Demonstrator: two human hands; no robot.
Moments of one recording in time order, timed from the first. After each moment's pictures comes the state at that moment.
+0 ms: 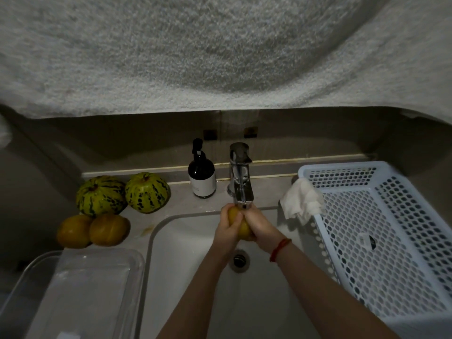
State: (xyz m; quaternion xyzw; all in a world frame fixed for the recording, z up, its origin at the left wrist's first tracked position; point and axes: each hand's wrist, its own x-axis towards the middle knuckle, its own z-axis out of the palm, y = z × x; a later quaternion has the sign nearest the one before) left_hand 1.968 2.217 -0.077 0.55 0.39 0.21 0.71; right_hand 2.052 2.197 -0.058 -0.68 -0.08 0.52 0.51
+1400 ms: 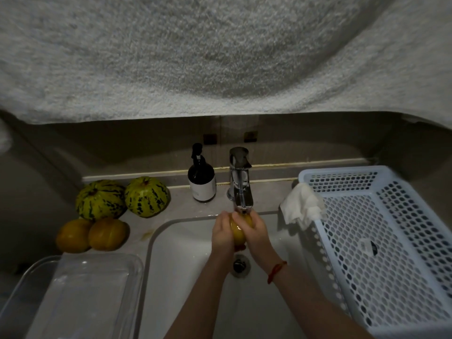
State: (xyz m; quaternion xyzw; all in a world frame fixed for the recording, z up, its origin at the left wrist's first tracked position) left_hand 1.977 2.211 -0.062 0.37 0.51 0.26 0.73; right_hand 2.033 2.176 -0.070 -0.67 -0.19 0.38 0.61
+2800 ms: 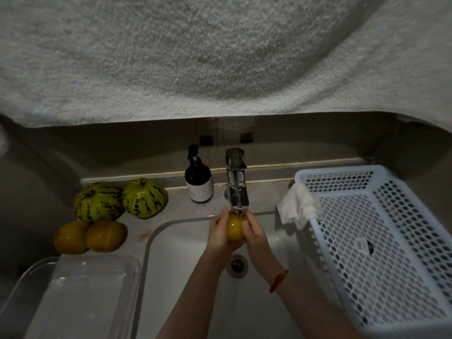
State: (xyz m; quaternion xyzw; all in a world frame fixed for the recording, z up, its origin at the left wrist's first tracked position) left_hand 1.976 2.218 -0.064 0.31 0.47 0.22 0.80; right_hand 2.036 2.162 -0.083 -0.63 -0.25 0.39 0.62
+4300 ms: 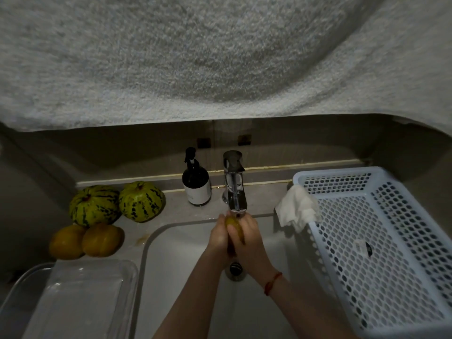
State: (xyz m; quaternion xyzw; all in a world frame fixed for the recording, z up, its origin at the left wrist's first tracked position) left_hand 1.983 2.221 -0.054 0.22 0.49 0.17 0.83; right_hand 2.036 2.168 -0.101 -0.72 -0.42 0.22 0.50
